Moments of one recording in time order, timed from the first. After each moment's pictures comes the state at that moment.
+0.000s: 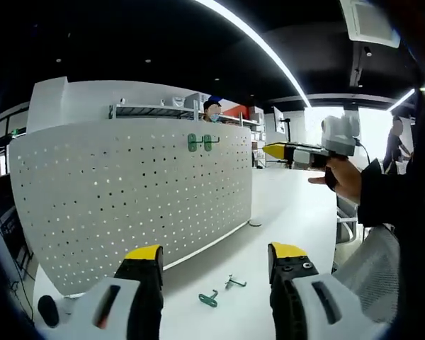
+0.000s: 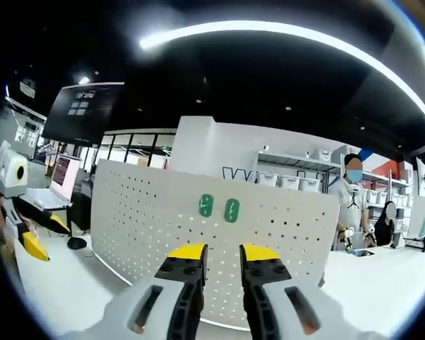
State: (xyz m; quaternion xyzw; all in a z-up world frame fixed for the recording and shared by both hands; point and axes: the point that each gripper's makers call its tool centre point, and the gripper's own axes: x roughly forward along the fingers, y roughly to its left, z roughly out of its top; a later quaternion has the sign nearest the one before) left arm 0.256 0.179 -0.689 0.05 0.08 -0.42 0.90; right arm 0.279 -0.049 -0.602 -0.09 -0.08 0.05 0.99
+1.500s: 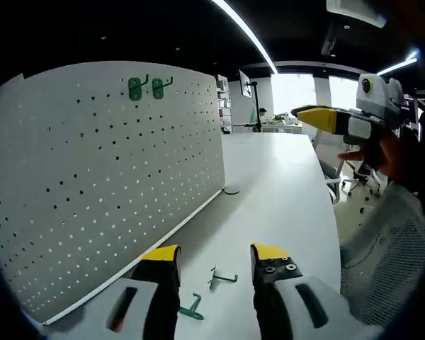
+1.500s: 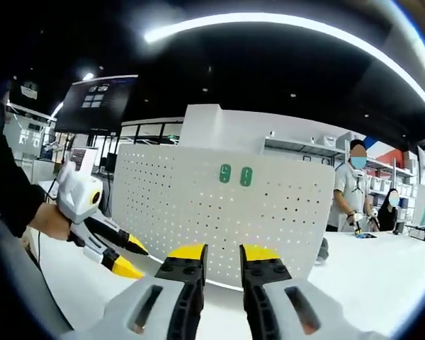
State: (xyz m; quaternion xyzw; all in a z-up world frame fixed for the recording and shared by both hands) left arm 0.289 0.084 -0.778 0.14 0.15 -0.51 0.83; right arm 0.220 -0.040 -0.662 -0.08 -0.03 0.07 0.99
